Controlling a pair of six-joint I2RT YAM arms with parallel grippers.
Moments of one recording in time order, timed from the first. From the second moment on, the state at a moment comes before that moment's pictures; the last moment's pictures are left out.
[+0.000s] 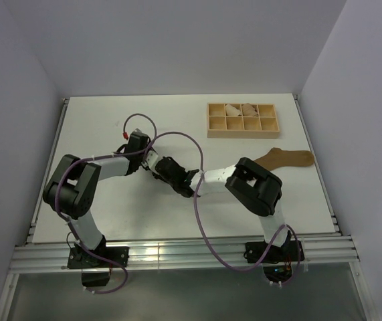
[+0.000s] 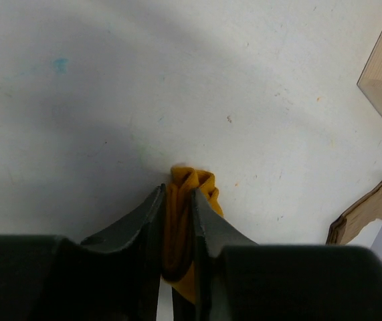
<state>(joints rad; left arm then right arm) -0.42 1.76 0.88 0.09 0.07 -0.99 1.00 2.00 1.12 0.19 0.42 -0.28</state>
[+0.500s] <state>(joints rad) -0.23 1.47 0.77 -0.02 0.06 -1.03 0.93 1.90 1.06 0.09 0.25 -0.18</state>
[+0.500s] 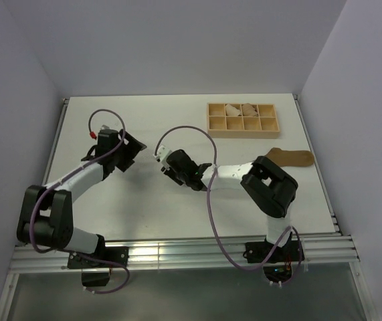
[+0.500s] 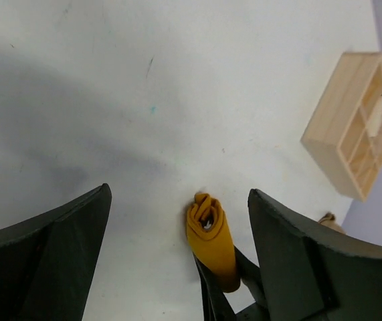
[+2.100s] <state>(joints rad) 0.08 1.11 0.92 -0.42 -0.08 -0.55 0.36 2.02 1.51 -0.20 0.19 -0.45</state>
